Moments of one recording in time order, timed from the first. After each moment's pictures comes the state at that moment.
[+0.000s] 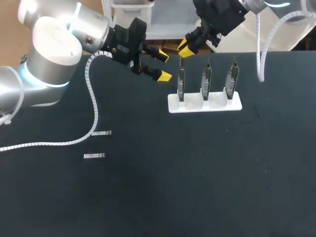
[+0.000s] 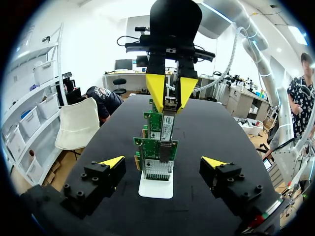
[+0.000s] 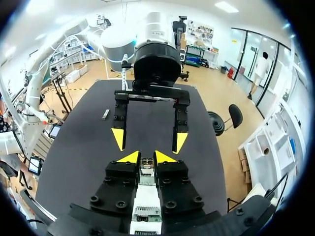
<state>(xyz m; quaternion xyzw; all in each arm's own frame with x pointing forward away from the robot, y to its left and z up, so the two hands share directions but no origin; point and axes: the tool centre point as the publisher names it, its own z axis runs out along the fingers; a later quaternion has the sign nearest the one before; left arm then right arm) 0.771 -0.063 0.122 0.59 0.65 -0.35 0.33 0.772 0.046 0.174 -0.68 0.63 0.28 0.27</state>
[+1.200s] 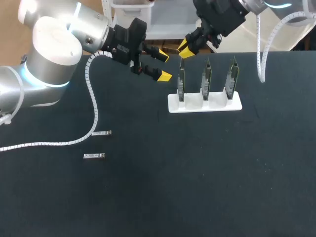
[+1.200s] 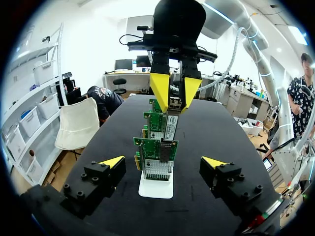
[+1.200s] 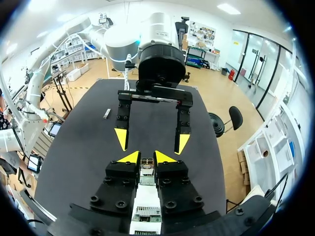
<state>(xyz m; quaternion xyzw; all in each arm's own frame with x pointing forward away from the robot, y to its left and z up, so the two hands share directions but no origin) 0.771 -0.063 0.122 0.59 0.65 -0.35 0.33 0.768 0.047 0.174 -0.68 0.62 0.27 0.27</state>
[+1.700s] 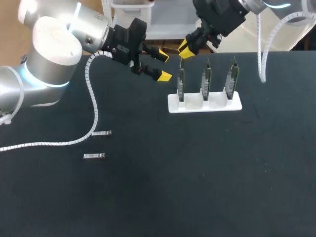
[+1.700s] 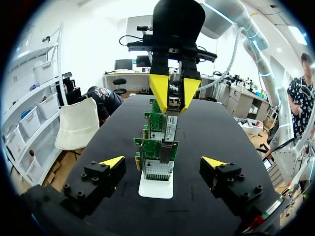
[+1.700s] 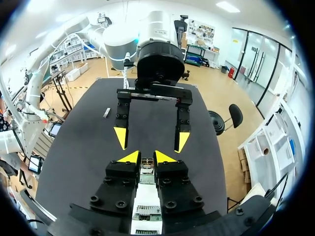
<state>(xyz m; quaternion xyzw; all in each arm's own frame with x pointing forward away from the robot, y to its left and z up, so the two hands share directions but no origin) 0.771 -0.063 0.122 0.59 0.65 -0.35 0.33 0.769 0.046 0.173 -0.68 0.63 0.27 0.27</state>
